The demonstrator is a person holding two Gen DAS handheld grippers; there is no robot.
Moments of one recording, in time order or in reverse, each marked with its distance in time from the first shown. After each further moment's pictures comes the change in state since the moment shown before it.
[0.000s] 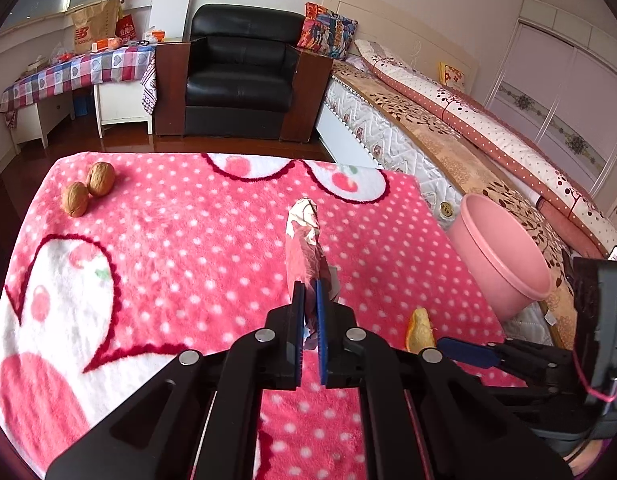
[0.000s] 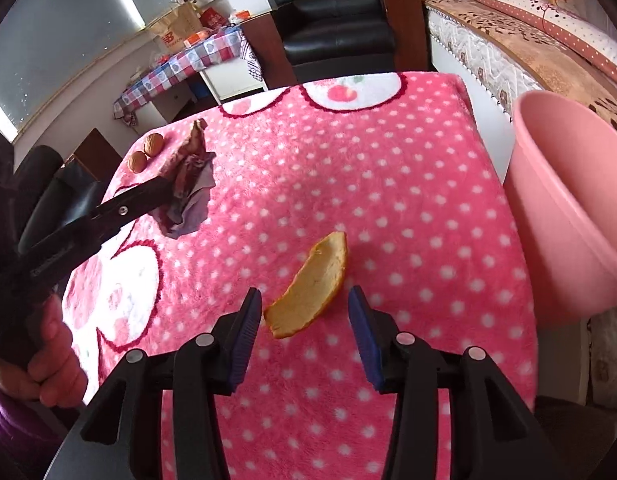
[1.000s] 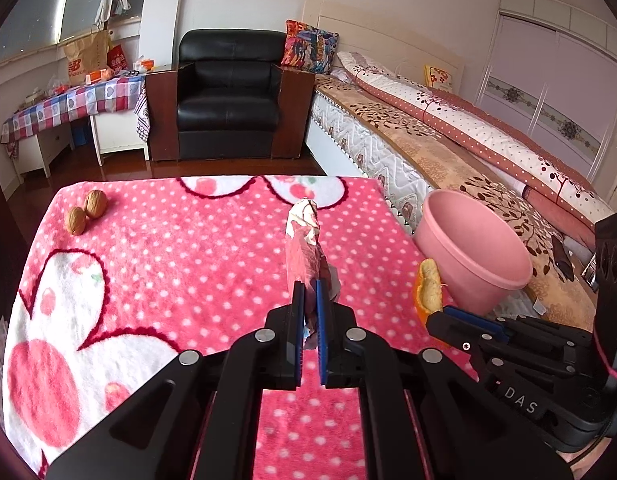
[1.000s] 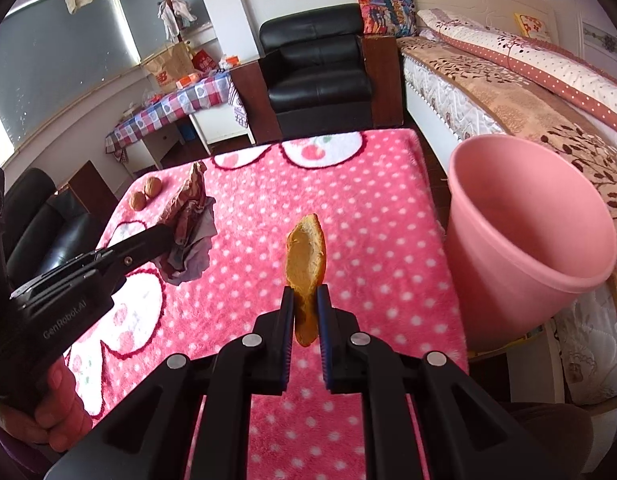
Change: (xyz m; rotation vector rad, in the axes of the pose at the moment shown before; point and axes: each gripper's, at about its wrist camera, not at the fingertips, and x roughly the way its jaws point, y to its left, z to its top) left arm -0.028 -0.063 -0.011 0.085 -0.060 0.026; right arm -0.075 -0.018 -0.013 0.007 -0.190 -0.052
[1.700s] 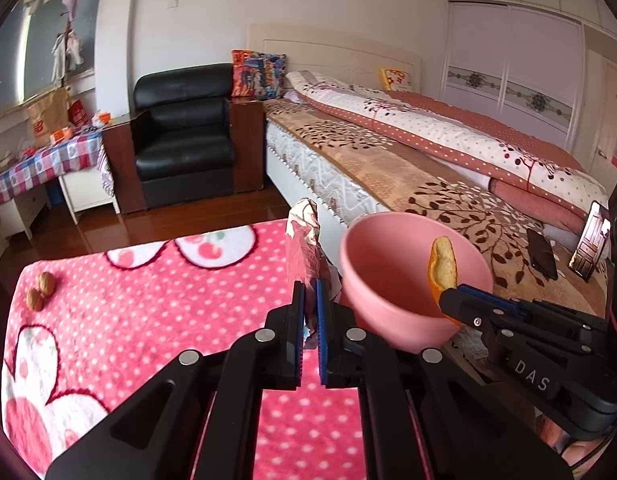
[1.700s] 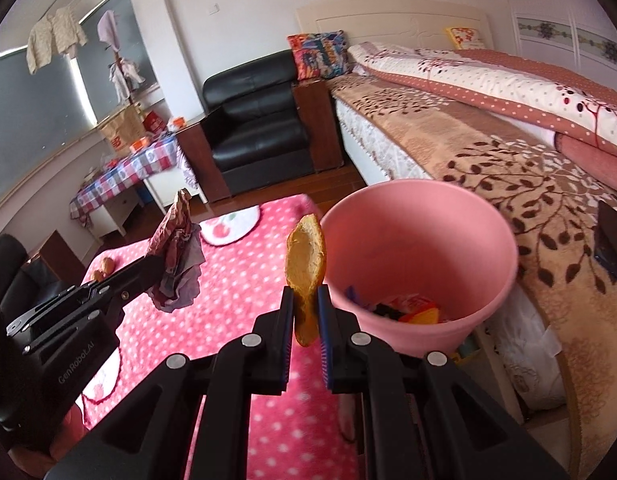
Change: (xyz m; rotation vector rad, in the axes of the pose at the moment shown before) left arm 0.018 -0.119 0.034 0.178 -0.082 -0.043; right arm -0.071 -0.104 0.027 0.151 -0.173 -0.136
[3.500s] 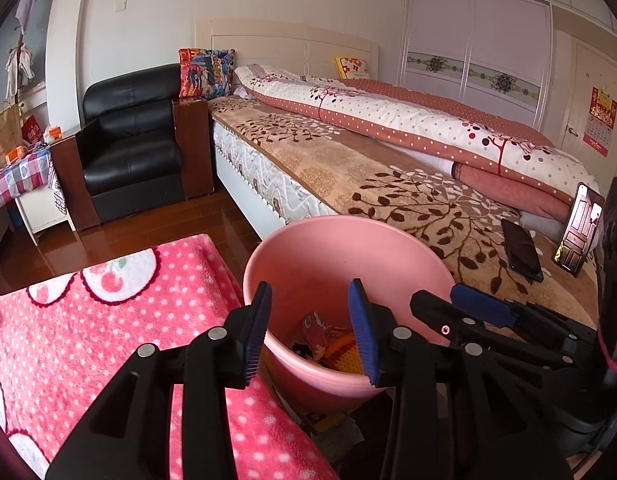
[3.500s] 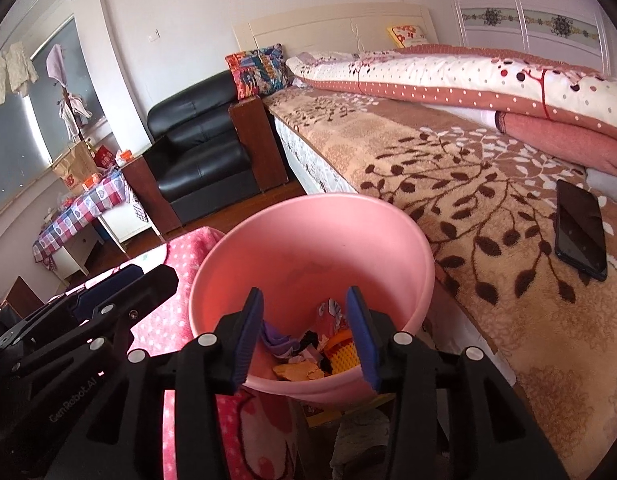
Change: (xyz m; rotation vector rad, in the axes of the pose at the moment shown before) left arm 0.067 -0.066 0.017 0.072 0.013 -0.118; right arm 0.027 -0.080 0.009 0.099 -0.075 -0.125
